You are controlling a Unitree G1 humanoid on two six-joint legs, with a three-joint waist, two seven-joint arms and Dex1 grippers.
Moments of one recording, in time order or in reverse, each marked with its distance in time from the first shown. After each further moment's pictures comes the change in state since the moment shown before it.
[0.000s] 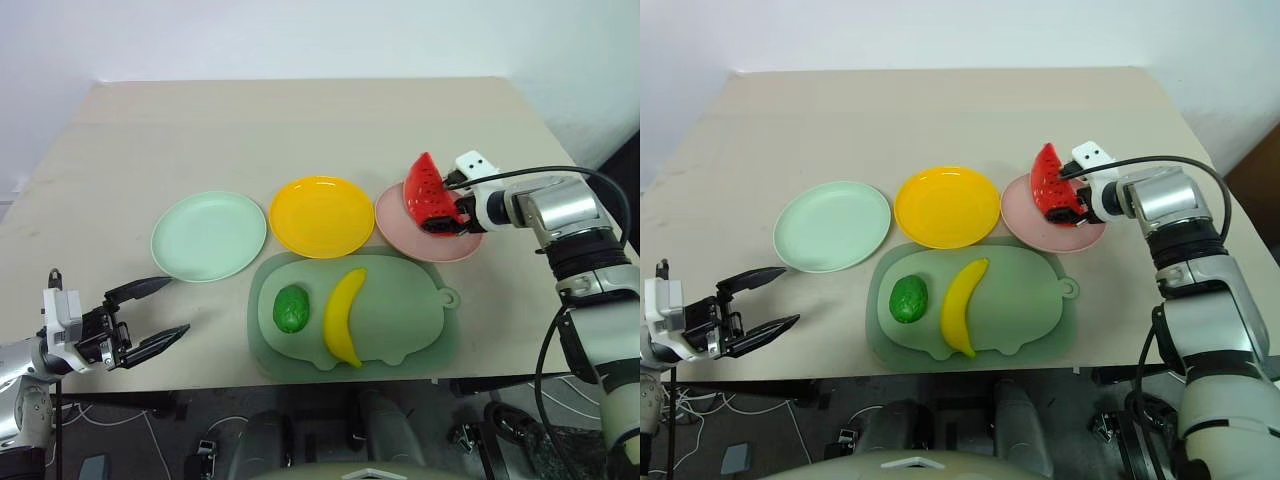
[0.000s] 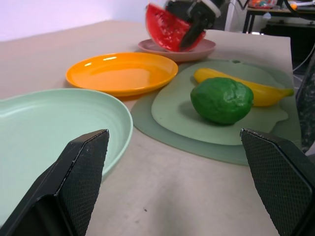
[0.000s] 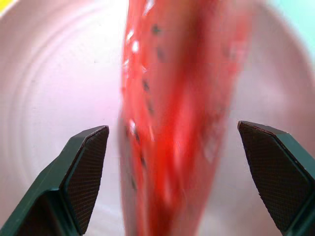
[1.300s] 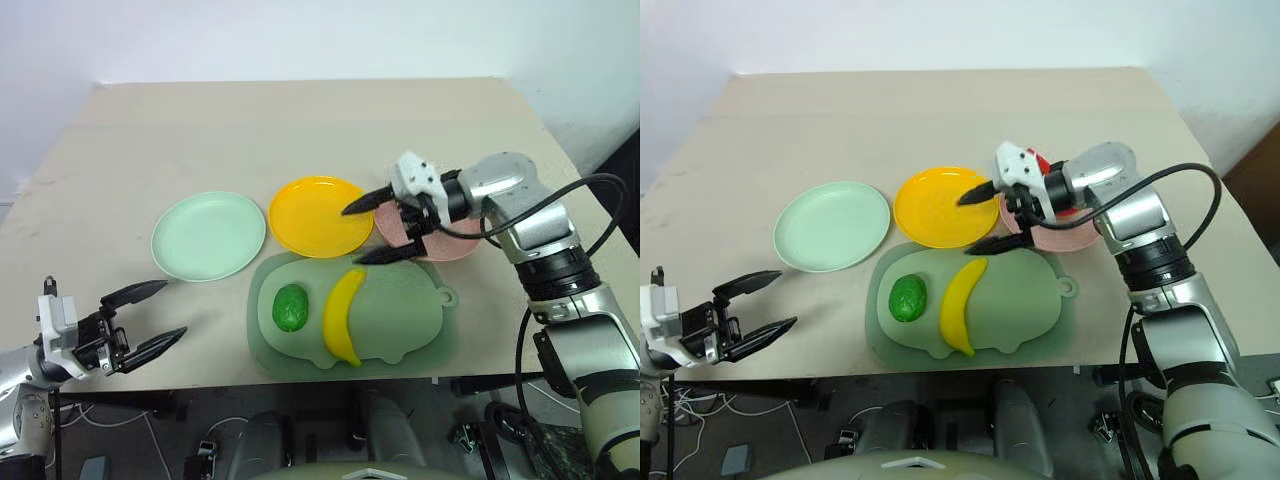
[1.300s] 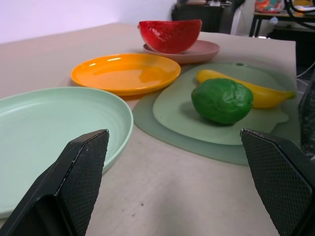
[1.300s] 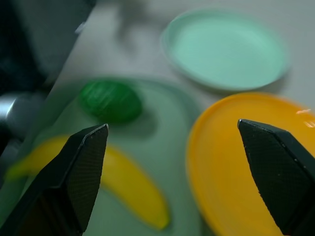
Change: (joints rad) left arm 0.030 -0.017 0.014 -0.001 -0.019 -0.013 0.002; right arm 0.112 0.116 0.025 -0.389 0.136 -0.573 0.639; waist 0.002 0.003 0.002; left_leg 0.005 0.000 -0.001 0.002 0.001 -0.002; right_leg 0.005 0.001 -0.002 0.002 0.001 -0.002
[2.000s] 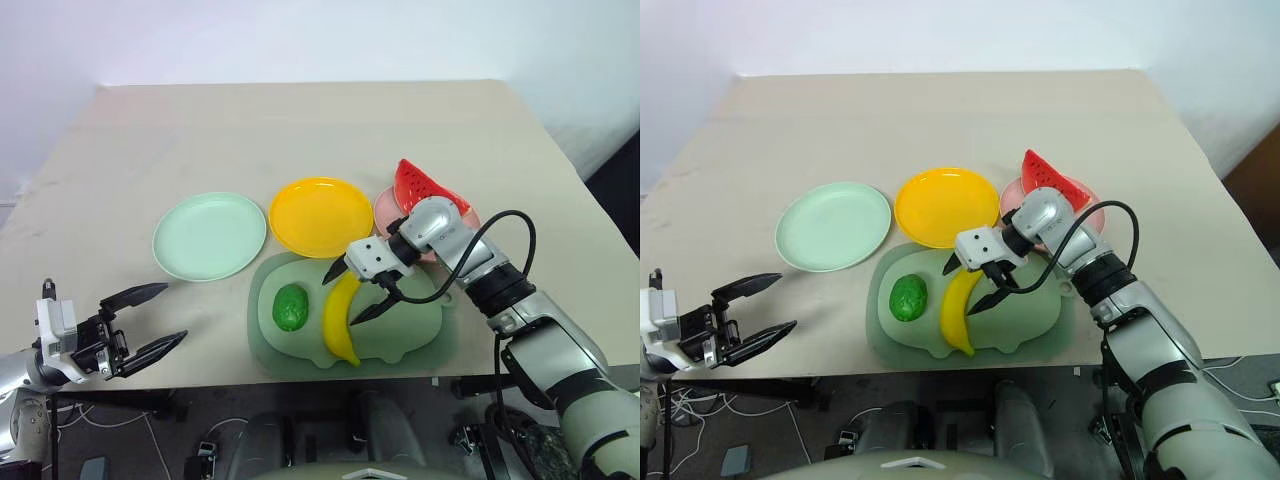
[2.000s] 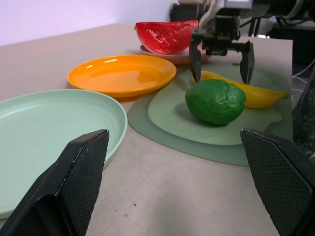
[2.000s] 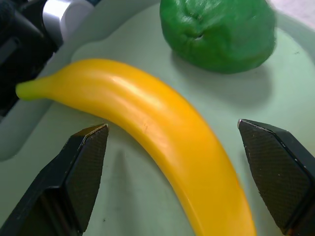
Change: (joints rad) left arm 0.030 0.001 0.003 -0.037 -0.003 0.001 0.019; right arm 0.026 0.144 0.221 0.205 -0.222 -0.377 0.068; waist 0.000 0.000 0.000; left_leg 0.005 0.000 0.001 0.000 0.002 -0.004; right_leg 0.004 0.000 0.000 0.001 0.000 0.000
